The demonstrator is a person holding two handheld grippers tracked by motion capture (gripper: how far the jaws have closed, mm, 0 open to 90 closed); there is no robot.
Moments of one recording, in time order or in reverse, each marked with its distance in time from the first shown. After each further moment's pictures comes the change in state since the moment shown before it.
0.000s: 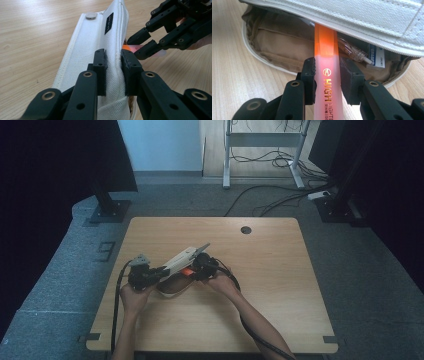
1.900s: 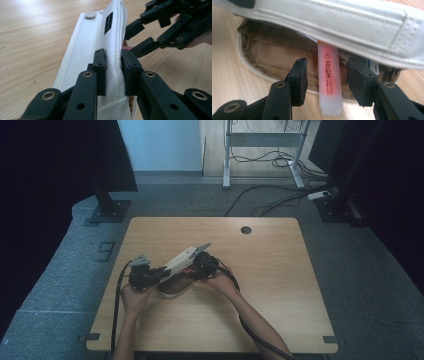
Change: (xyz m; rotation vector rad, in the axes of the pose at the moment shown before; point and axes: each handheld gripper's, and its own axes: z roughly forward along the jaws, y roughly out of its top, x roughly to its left) left arm 0.000 -0.001 0.001 -0.002 -0.012 -0.001; right arm -0.002 0.000 -0.001 -0.062 -0.039 0.002
